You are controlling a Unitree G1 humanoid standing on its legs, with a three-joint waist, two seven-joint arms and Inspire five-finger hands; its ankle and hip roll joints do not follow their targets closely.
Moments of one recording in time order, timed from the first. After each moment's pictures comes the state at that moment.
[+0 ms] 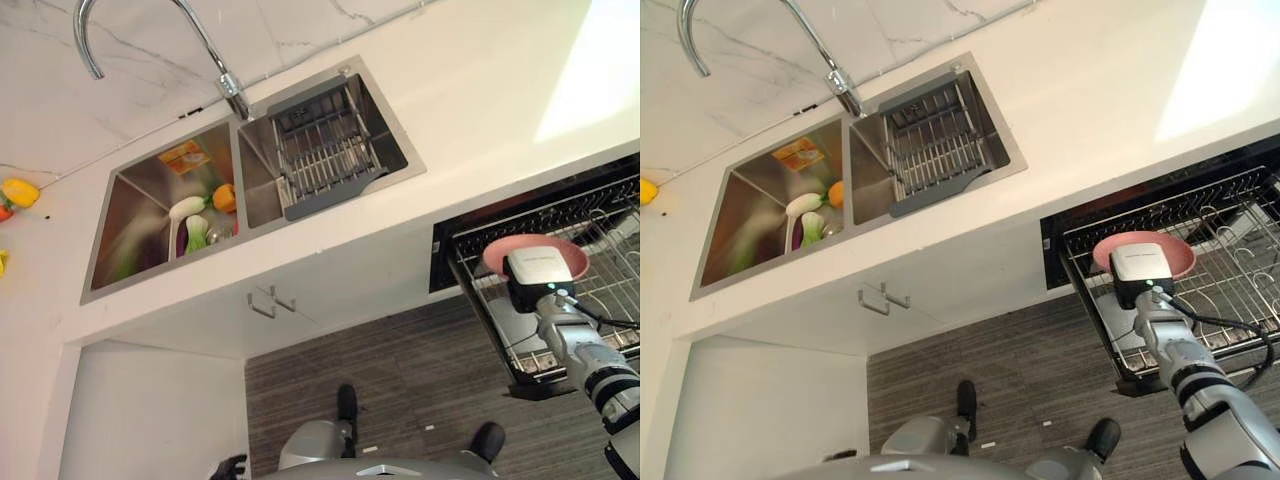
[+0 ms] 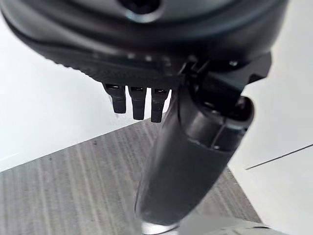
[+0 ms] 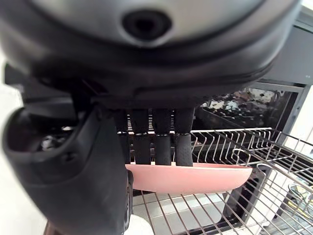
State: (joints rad) left arm 0.20 0.18 -0.18 1.05 0.01 -0.08 0.18; right arm -0.36 -0.78 0.49 0.86 -0.82 0.03 -0.45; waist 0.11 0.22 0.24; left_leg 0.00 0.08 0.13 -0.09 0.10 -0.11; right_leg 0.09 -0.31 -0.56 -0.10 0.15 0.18
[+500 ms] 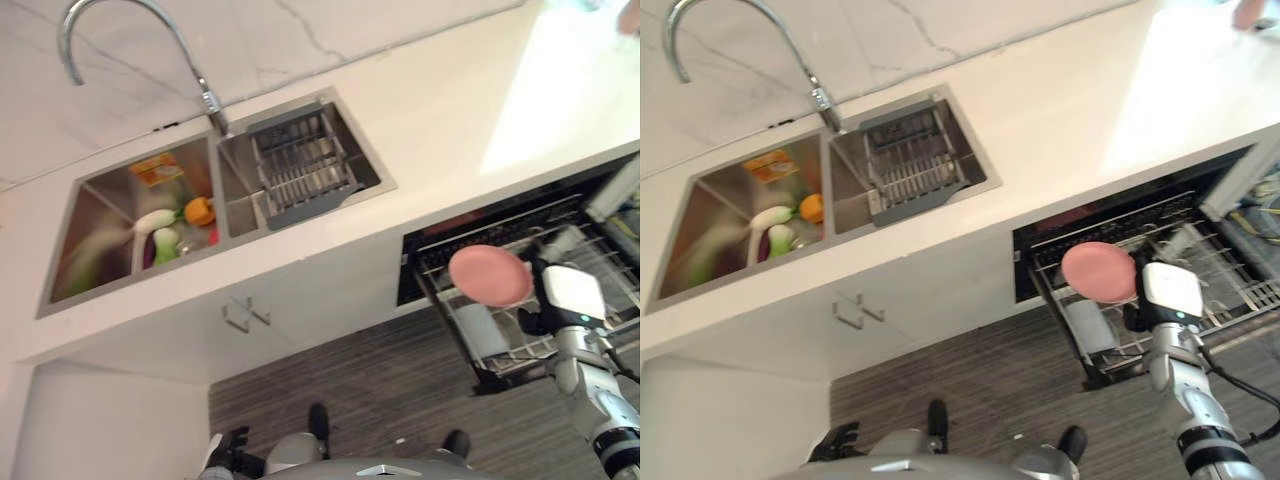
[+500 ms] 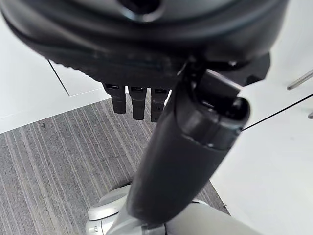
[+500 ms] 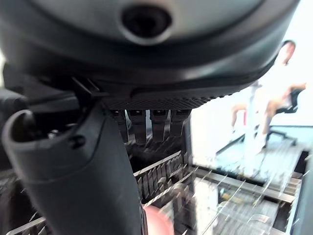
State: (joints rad) left arm 0.18 0.19 -0.13 1.03 0.04 -0.05 0.17; right arm 0.03 -0.70 0.03 0.46 -0.69 0.06 -0.50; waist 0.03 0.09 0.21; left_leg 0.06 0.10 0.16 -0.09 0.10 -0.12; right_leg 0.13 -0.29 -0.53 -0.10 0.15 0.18
